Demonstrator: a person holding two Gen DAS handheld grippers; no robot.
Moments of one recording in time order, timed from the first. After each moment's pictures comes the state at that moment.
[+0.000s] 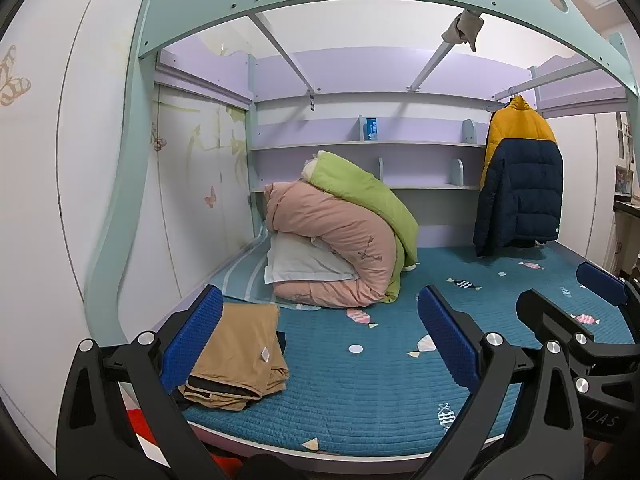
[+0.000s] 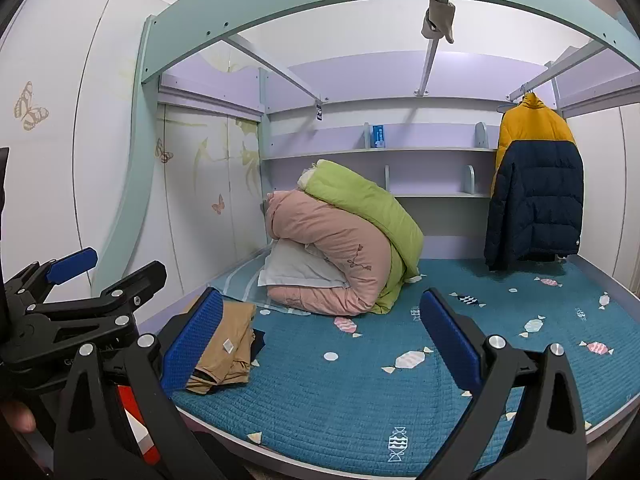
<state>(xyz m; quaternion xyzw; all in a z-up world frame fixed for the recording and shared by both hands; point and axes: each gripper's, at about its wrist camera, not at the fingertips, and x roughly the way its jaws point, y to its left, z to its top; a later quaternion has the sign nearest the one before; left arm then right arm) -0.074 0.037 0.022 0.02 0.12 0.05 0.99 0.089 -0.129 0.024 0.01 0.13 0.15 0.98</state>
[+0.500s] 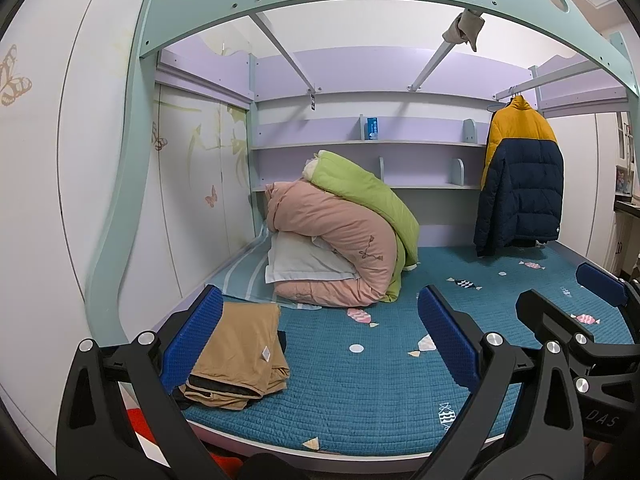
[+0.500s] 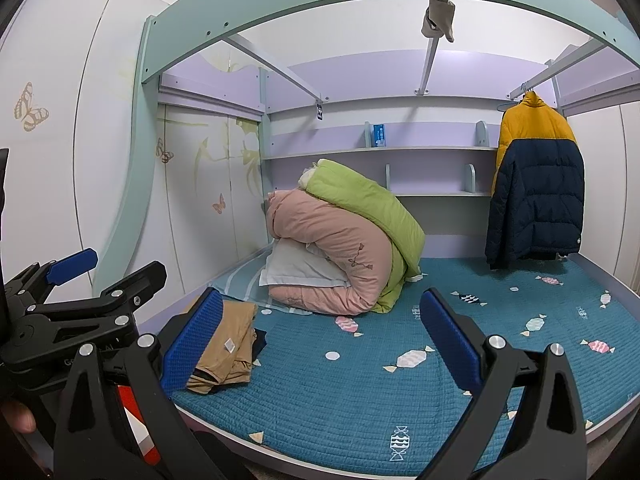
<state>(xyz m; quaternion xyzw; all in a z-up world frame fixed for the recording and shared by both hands) -0.075 0.036 0.022 0.02 0.12 0.06 0.99 0.089 -0.127 0.024 0.01 0.13 0.15 0.98</state>
